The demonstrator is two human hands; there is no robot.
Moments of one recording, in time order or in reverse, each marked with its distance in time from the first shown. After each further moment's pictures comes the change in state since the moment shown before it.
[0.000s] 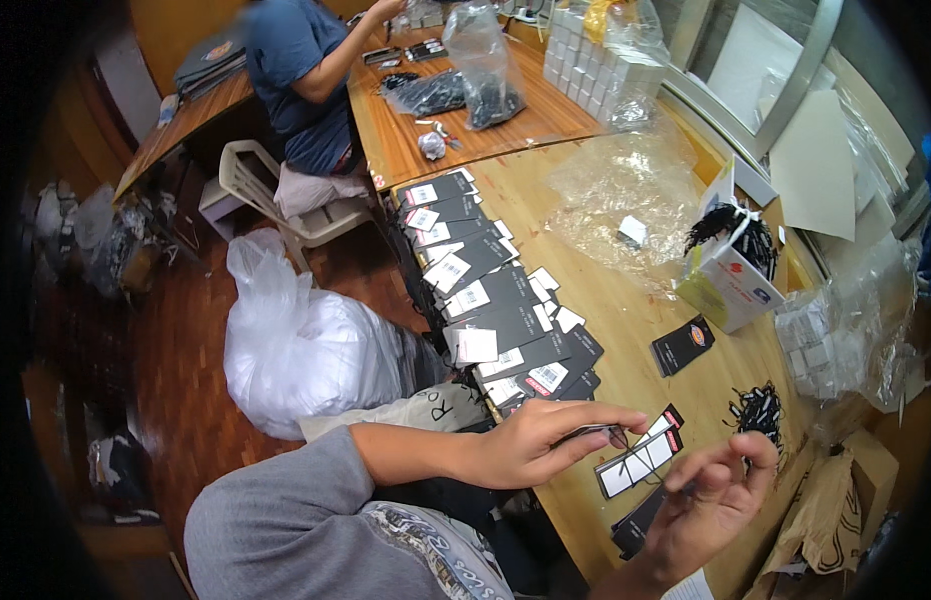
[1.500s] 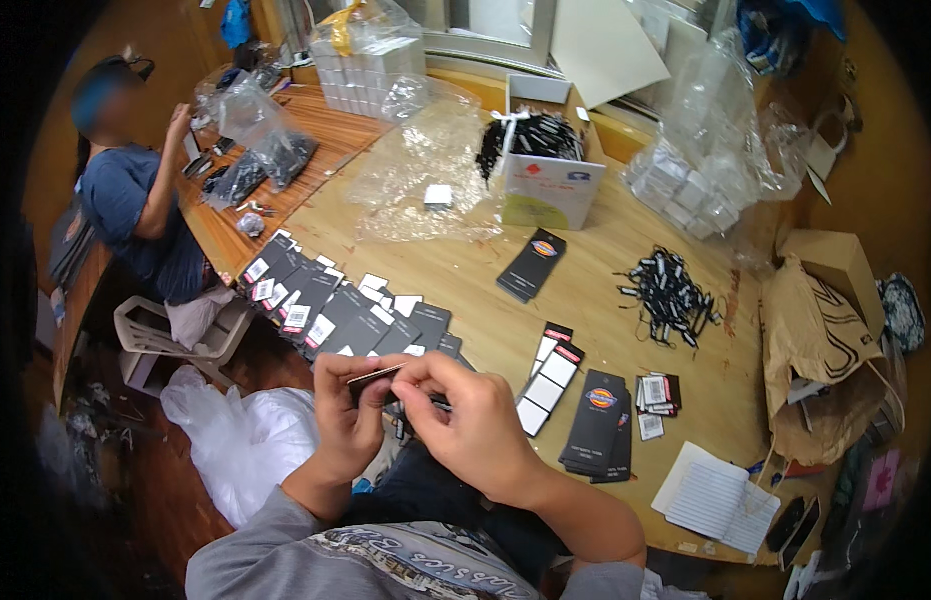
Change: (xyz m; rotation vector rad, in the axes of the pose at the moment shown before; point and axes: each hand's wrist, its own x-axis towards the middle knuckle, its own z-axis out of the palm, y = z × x) left_hand -0.005 0.008 -0.007 0.289 0.124 -0.017; right_hand -0.008 0.019 0.018 -0.231 -0.306 0.214
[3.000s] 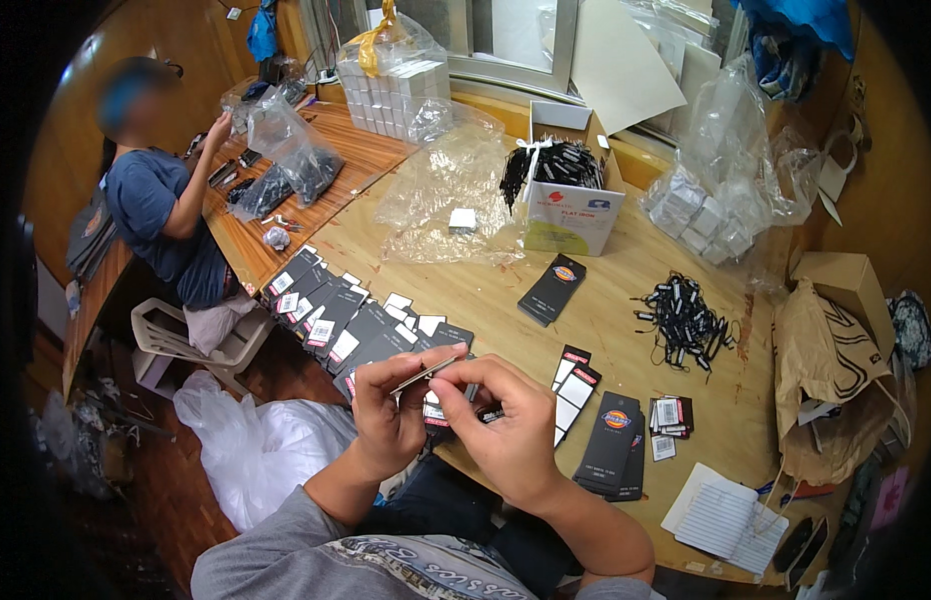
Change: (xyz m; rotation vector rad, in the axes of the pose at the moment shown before) left_hand 0.016 -0.015 0.014 0.080 0.029 0.276; right_hand 0.003 -0.001 -0.002 0.019 0.220 -0.085
